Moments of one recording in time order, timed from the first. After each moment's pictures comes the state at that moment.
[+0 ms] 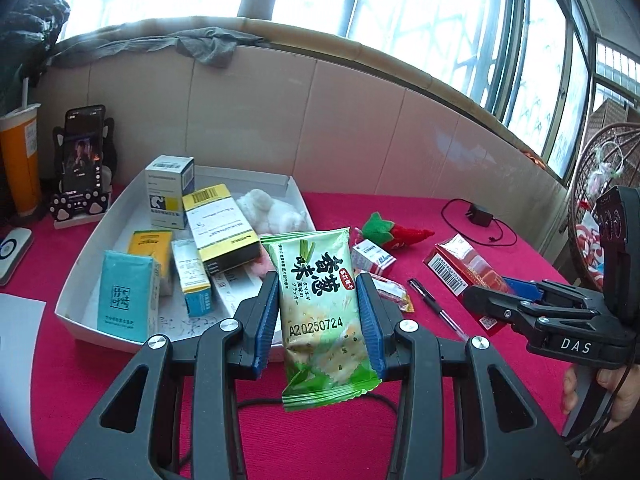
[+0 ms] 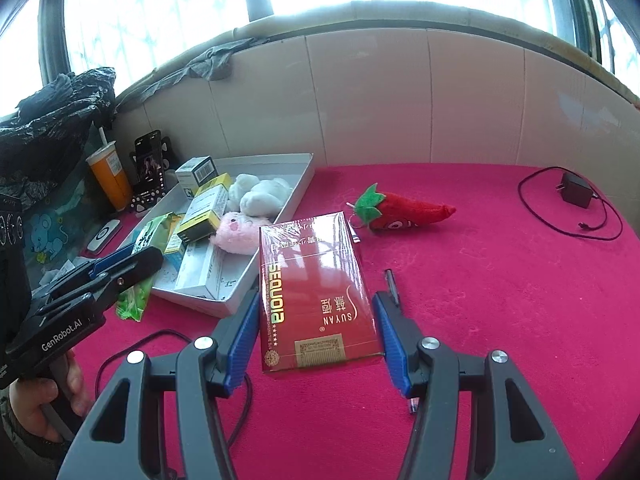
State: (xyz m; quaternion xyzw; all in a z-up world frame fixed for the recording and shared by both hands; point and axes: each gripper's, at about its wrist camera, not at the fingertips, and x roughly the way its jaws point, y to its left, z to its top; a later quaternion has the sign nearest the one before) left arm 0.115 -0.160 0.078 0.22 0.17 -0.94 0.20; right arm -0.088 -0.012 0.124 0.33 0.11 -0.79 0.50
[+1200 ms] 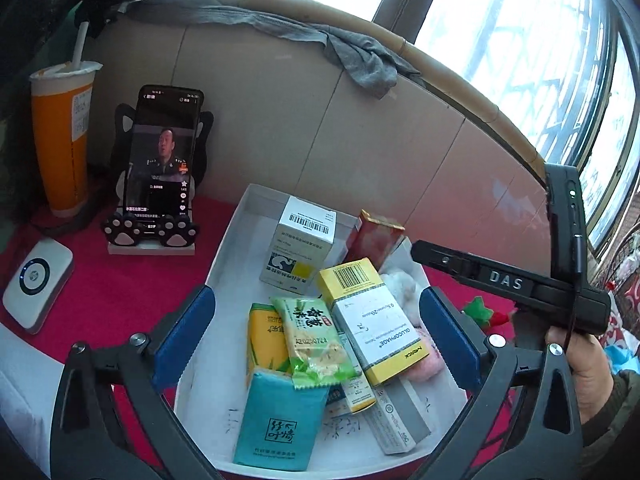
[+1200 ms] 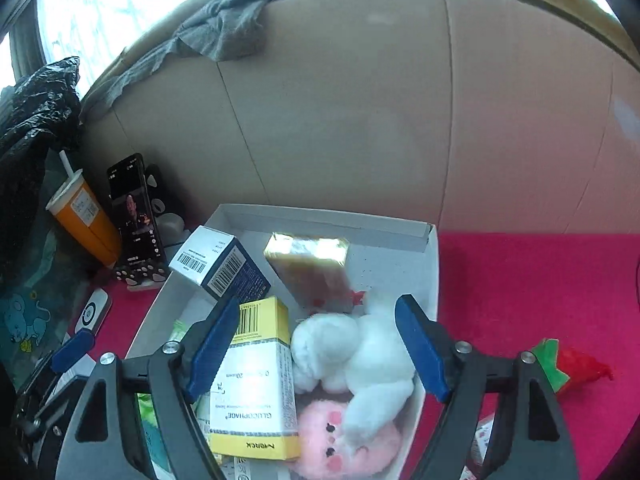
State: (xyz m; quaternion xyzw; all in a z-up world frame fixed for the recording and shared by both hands) left arm 0.131 -0.317 0.085 0.21 0.26 -0.90 0.27; right arm -0.117 -0.256 0.131 0.37 0.13 -0.76 0.53
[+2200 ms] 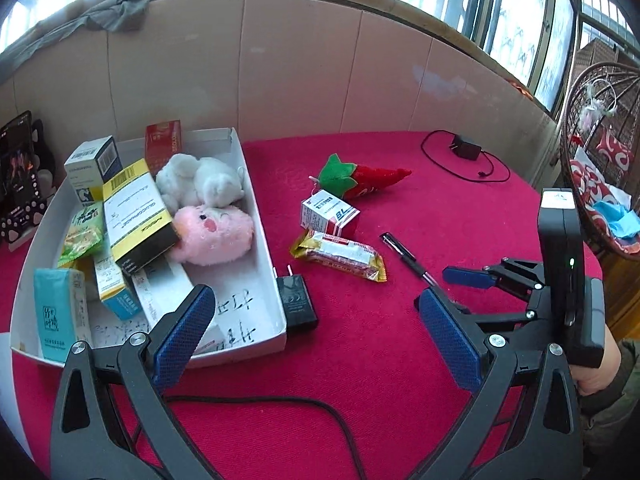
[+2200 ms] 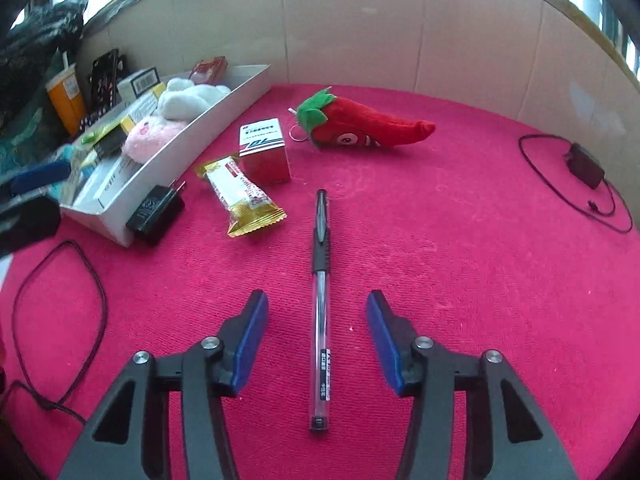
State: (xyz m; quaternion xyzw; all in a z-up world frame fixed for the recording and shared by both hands) left arm 0.029 -0.134 0.060 0.34 0.12 -0.92 0.14; right arm -0.140 -0.017 0.045 0.37 0.23 -0.77 0.47
